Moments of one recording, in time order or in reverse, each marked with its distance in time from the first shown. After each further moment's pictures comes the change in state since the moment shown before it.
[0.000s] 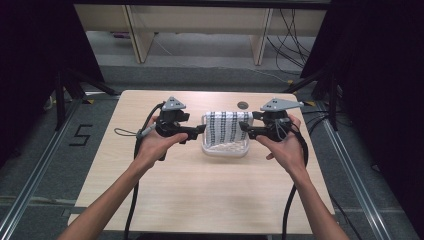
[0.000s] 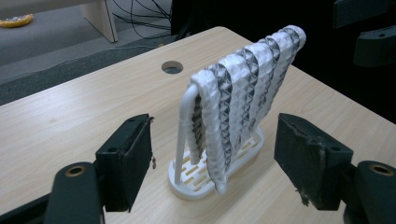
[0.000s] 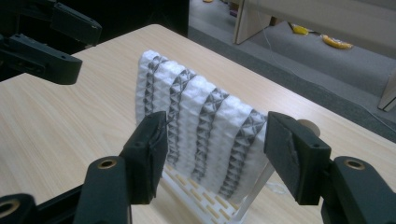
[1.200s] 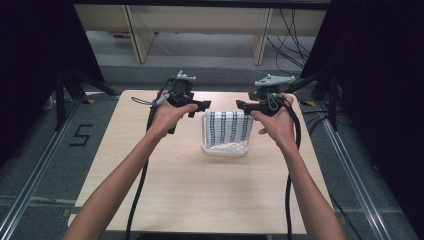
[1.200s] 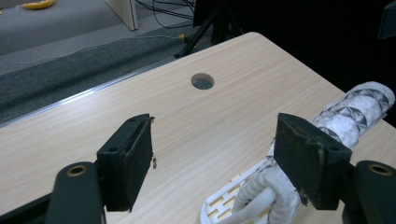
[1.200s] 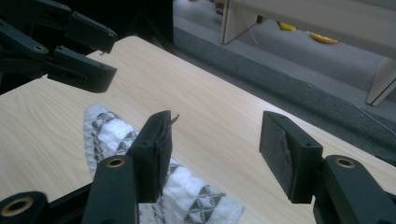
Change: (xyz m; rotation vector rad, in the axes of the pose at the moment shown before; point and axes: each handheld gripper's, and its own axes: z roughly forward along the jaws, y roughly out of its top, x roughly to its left) left arm 0.034 0.057 0.049 0.089 0.084 -0.030; right arm -0.029 0.046 0.033 -0.001 -0.047 0.016
